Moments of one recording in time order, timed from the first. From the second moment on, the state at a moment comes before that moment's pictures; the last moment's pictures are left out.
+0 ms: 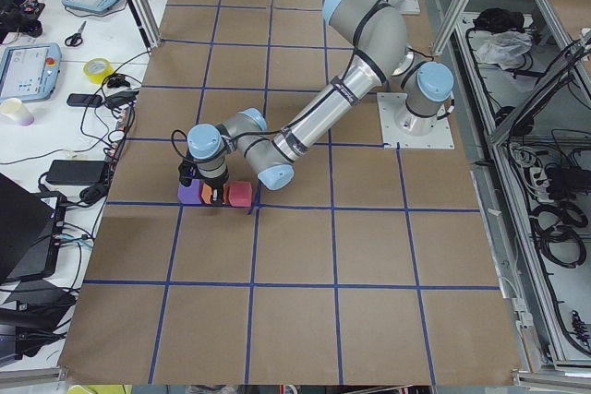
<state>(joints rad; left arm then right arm) -0.94 -2.28 -1.37 -1.03 1.55 0.61 1.55 -1.51 1.42 -1.56 -1.61 -0.02</state>
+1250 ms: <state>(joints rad) -0.98 -2.12 -1.43 -1.05 1.54 0.65 1.55 -1.51 1.42 -1.56 -1.62 -0.03</state>
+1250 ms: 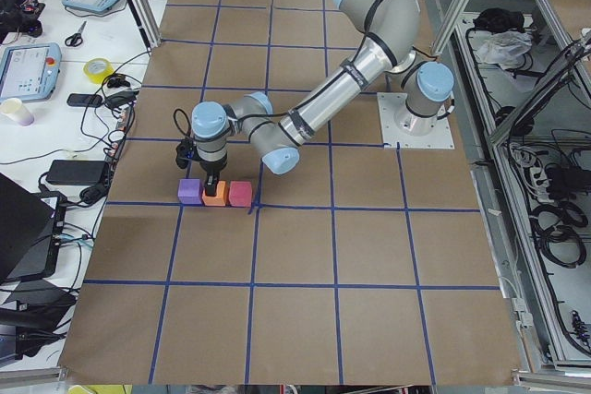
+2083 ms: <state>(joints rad) -1.38 -1.61 -1.44 -1.60 1.48 0.01 1.55 -1.51 1.42 -1.56 -1.62 -0.02</state>
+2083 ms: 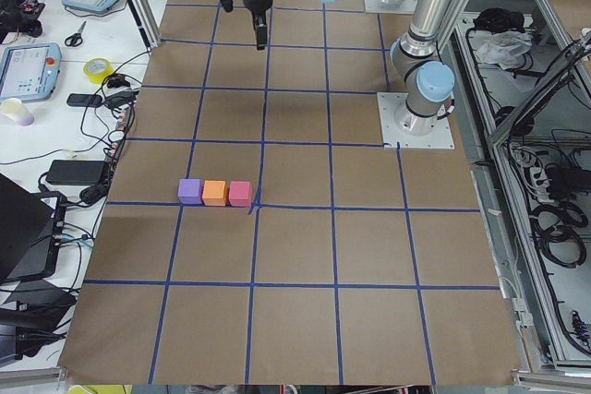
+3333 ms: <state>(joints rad) -1.57 -1.56 -1.49 -1.39 1.52 -0.01 1.55 -1.51 1.43 -1.56 -1.62 -0.02</state>
